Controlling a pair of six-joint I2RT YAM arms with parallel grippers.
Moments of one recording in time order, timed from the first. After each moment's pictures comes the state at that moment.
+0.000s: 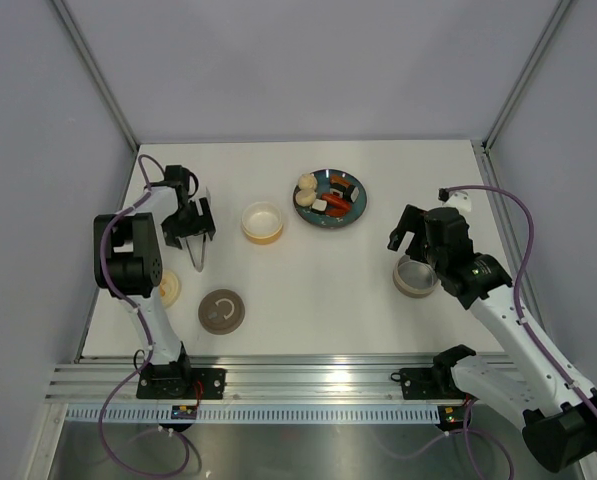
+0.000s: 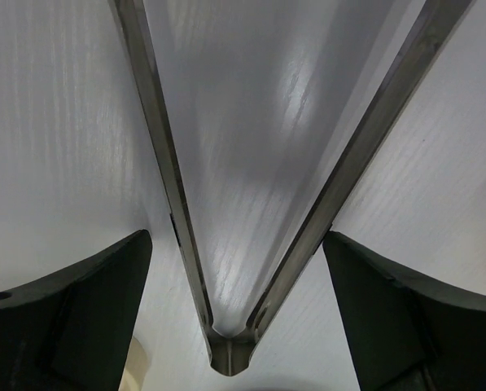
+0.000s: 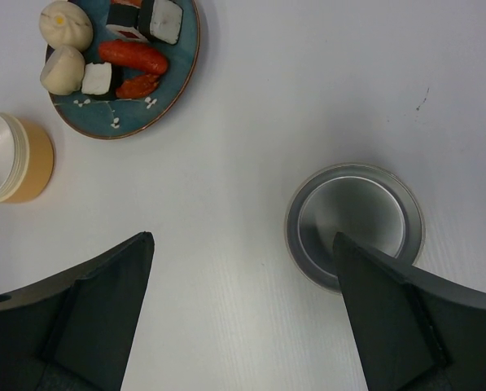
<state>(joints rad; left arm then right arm) 0.05 1.94 1.34 -0.69 -0.05 -0.29 0.40 0.91 0.88 -0.58 0.30 0.57</state>
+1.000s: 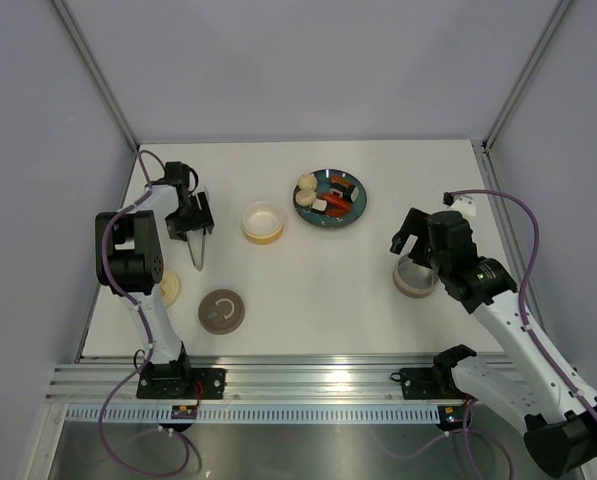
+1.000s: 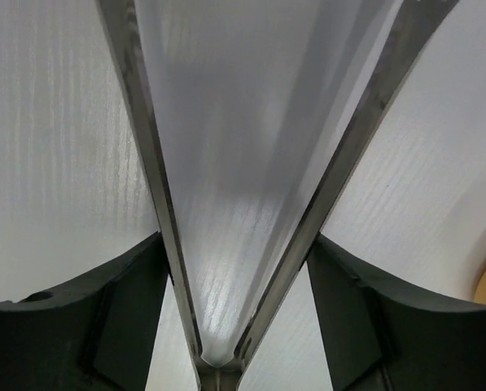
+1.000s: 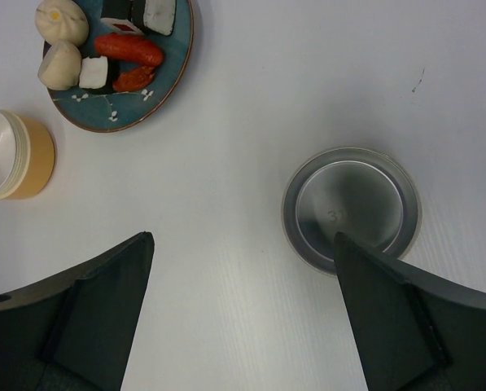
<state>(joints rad) 0.05 1.97 1.37 -0.61 -0.03 -0.29 0.40 0.88 0.88 -0.63 0.30 0.61</state>
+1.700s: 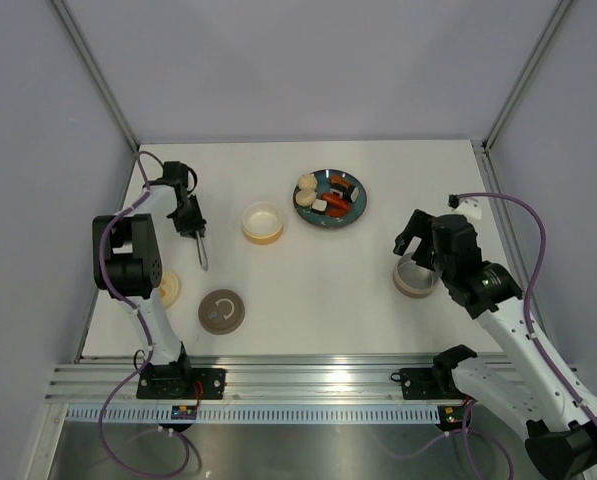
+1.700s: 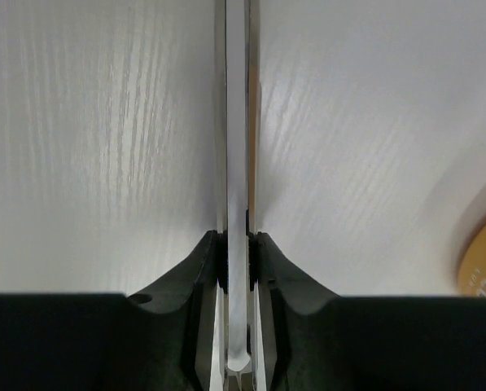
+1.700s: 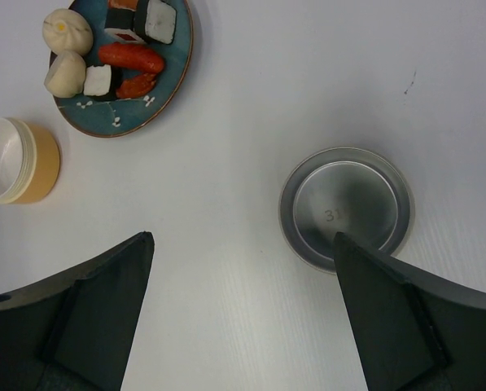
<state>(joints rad) 0.05 1.95 1.36 -0.62 0.01 -0.29 0.40 0.84 0.87 -0.64 0.31 0.62</state>
